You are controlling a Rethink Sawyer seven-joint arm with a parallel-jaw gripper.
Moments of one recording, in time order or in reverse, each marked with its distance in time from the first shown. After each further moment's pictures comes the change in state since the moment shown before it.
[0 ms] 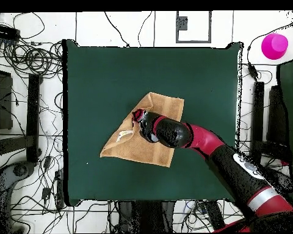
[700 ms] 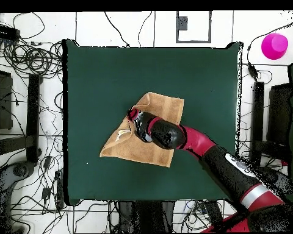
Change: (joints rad) arm -0.002 0.071 0.015 0.003 0.000 -0.084 0.000
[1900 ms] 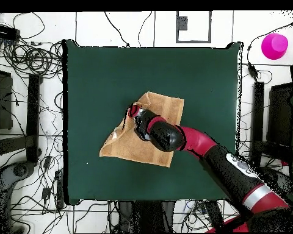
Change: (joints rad) arm 0.010 -0.057 0.002 0.028 -0.037 -0.144 0.000
